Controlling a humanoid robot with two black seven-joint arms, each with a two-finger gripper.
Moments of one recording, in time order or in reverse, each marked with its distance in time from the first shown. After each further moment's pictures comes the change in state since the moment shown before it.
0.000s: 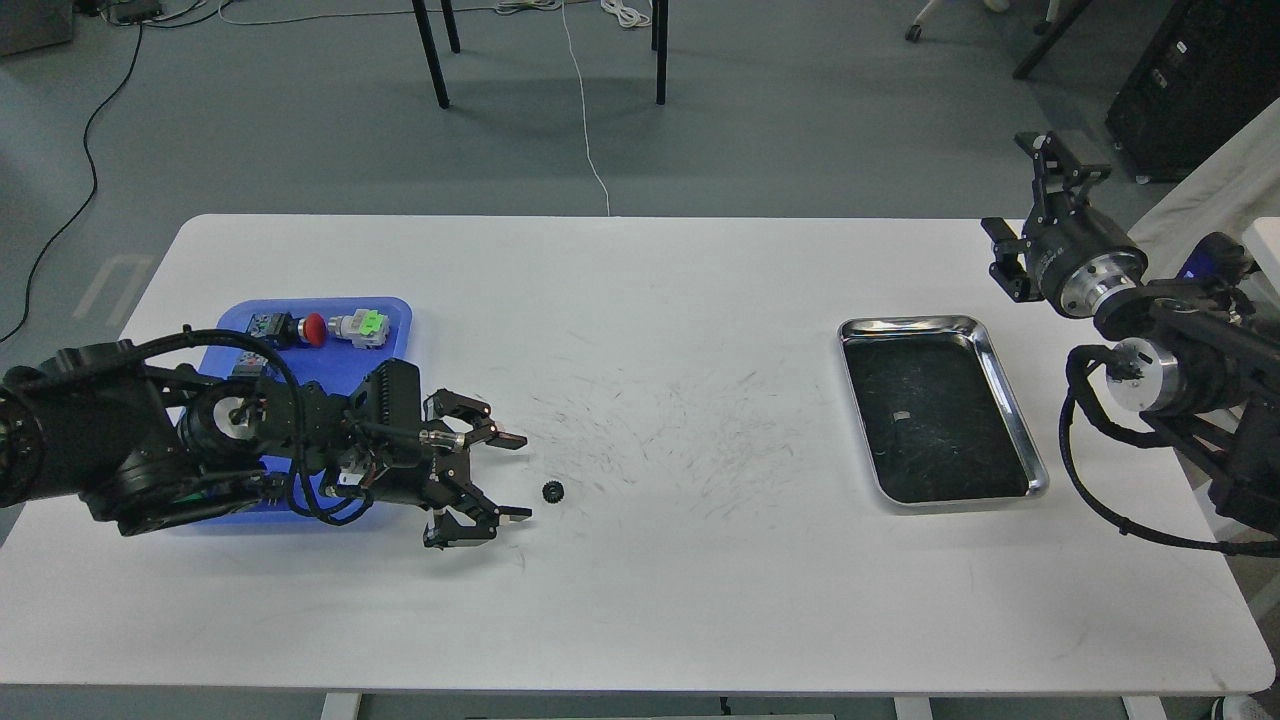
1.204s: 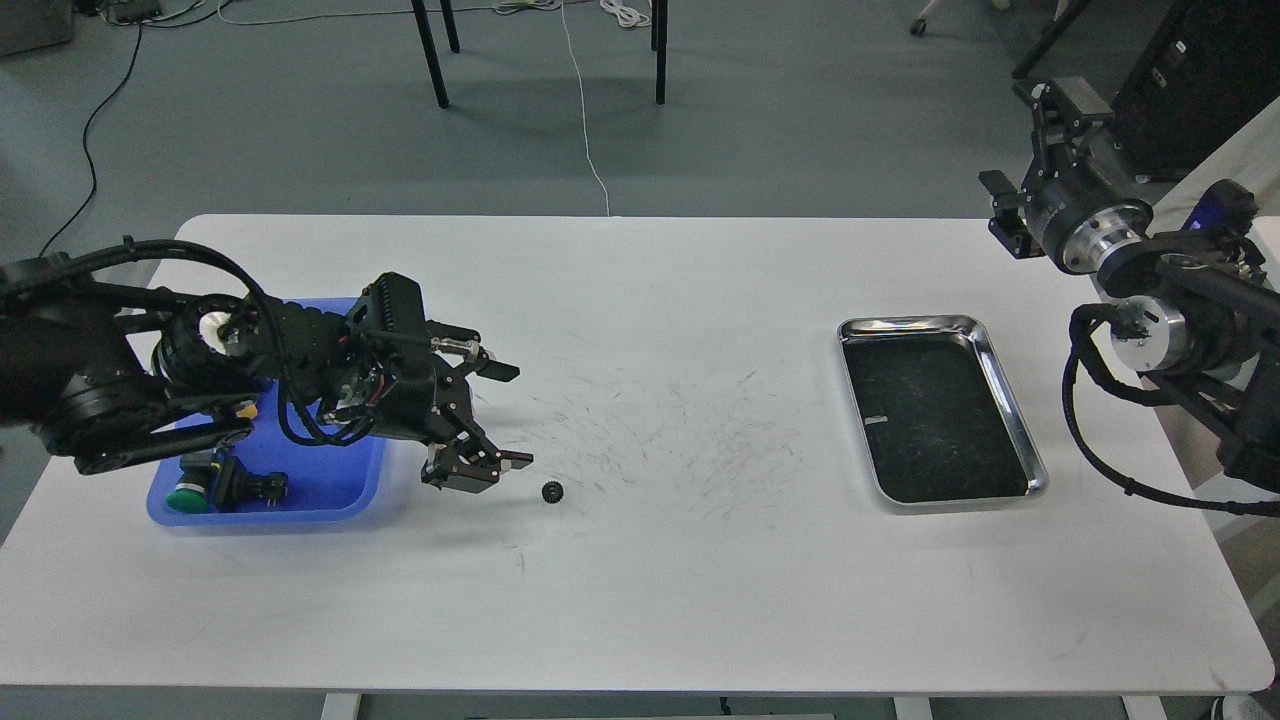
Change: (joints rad) left arm -0.156 0.098 -0.096 -0.169 -0.015 -0.255 0.000; right arm 0.101 -0.013 -0.041 0.012 -0.002 -0.005 -0.008
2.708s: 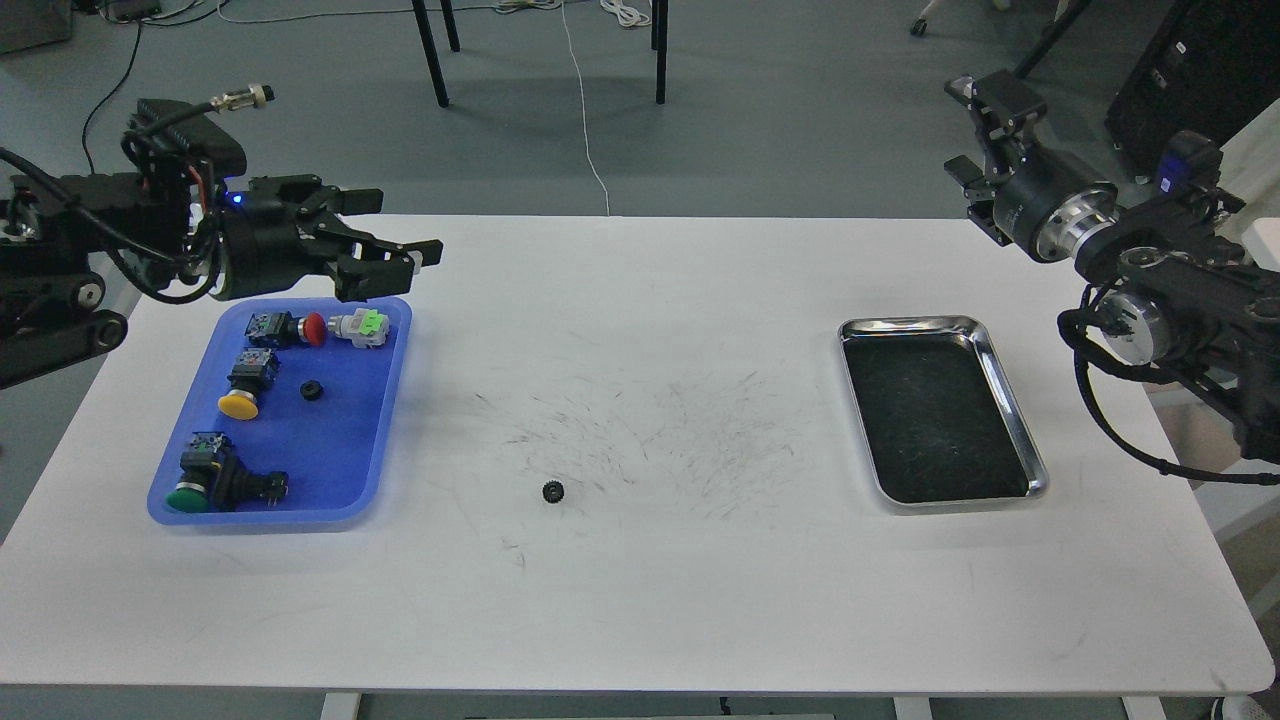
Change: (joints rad) left arm -0.079 0.265 -0.118 0.005 -0.470 -0.069 0.000; right arm 0.121 0.007 -0.193 0.002 -0.177 0.012 0.028
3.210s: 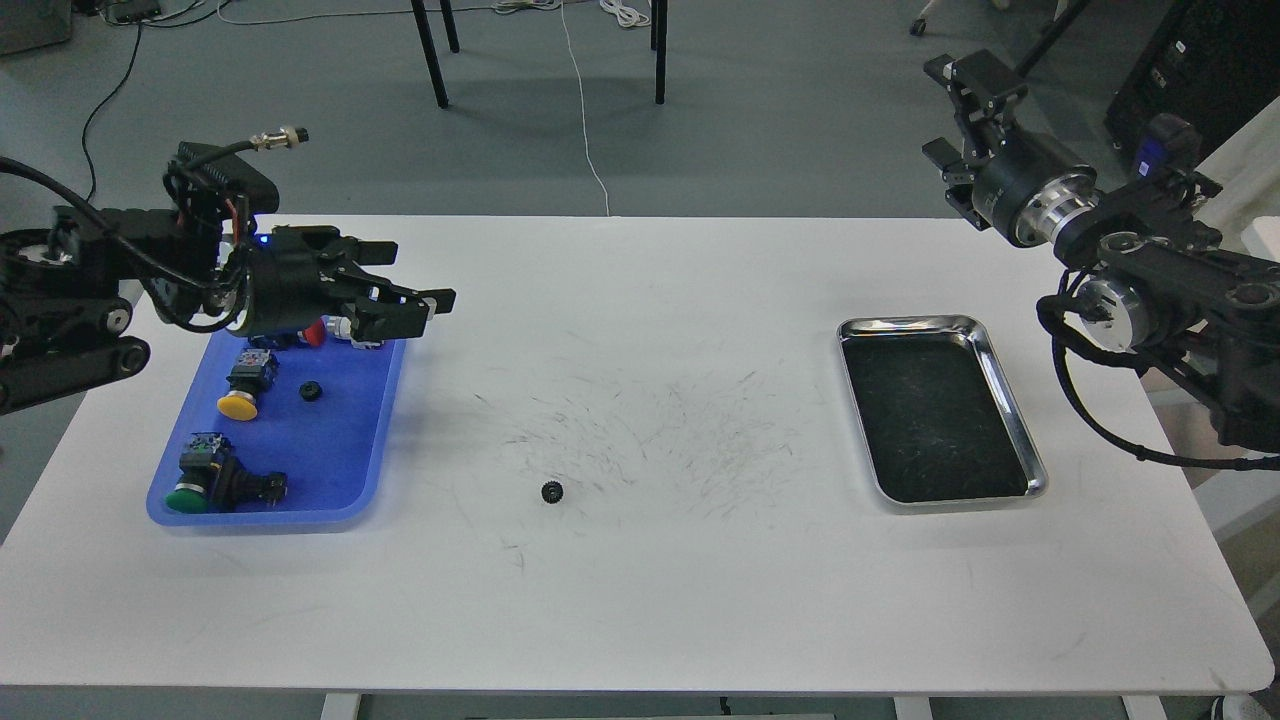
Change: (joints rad) left arm -0.042 -0.055 0.122 0.010 -0.022 -0.010 0.000; right arm 0.015 0.021 0.005 -0.001 0.002 -0.002 0.000
